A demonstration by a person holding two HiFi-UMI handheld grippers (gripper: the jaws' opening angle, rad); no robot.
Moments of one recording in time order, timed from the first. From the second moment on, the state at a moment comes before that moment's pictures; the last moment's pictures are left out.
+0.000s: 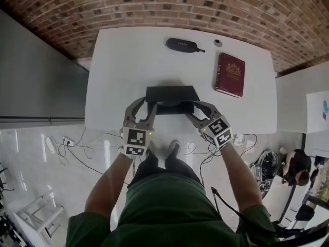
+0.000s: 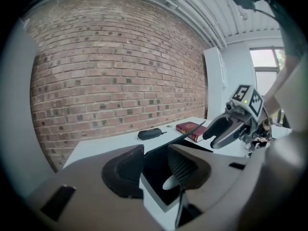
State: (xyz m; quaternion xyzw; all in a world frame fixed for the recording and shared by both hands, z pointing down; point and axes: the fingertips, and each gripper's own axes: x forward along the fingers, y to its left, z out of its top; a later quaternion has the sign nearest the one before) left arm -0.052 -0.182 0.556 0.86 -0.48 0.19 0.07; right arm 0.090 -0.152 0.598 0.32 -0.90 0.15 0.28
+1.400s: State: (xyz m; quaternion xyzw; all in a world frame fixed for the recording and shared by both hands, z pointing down) left arm -0.050 -0.326 0.546 0.87 -0.44 0.24 0.07; right arm 0.112 -0.113 0.578 0.39 -0.87 0.18 0.25
